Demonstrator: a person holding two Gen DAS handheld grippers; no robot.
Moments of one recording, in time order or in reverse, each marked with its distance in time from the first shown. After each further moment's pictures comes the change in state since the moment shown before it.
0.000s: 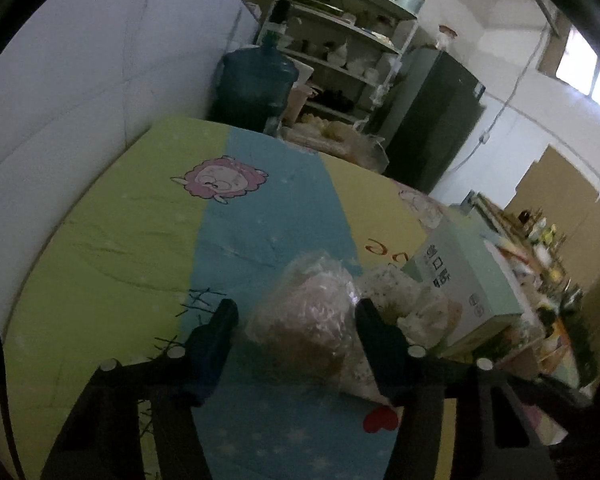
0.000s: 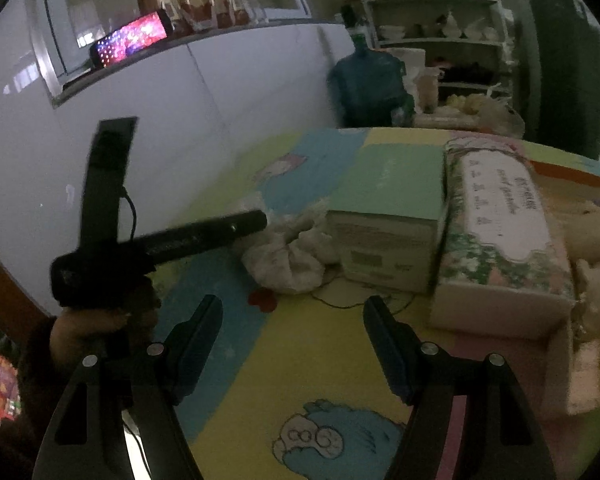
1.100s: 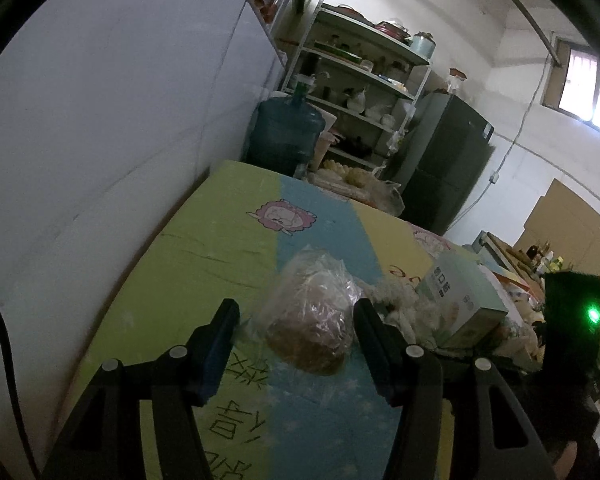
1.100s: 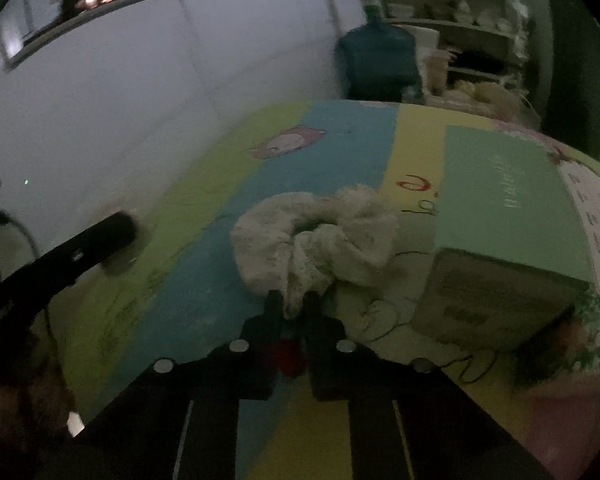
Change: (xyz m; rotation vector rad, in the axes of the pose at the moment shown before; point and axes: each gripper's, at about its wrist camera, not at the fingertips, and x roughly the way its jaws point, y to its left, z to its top) left arm -0.076 0.037 -0.019 -0.028 -0.174 0.054; right arm 0.070 0.036 0.019 -0.061 0.096 -0.027
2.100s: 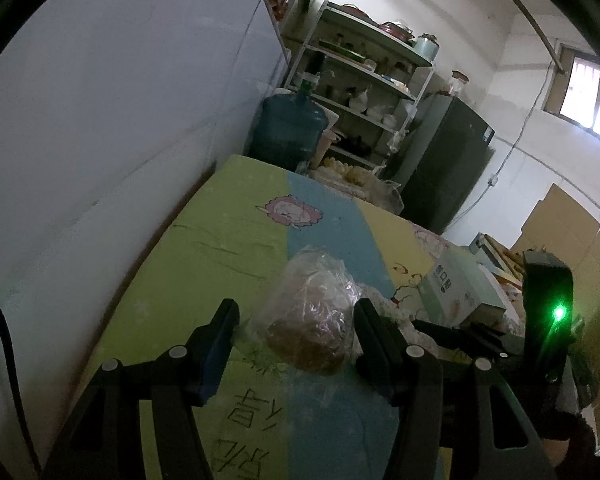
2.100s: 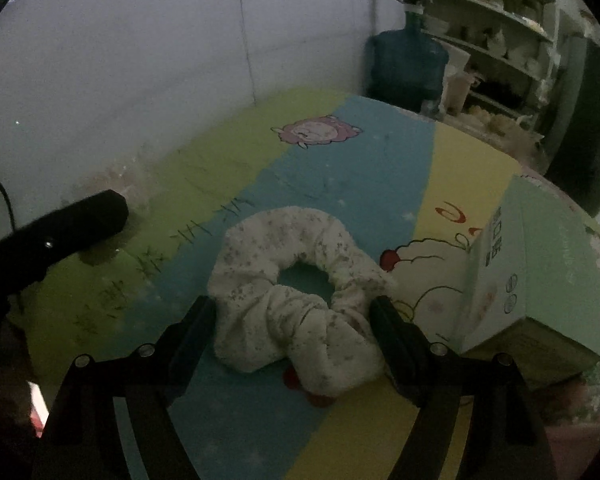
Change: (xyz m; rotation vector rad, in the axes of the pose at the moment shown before) left arm -0.008 0.012 -0.003 -0.022 0.016 -0.007; right arm 0.040 0.027 0.012 -0.175 0.064 -0.150
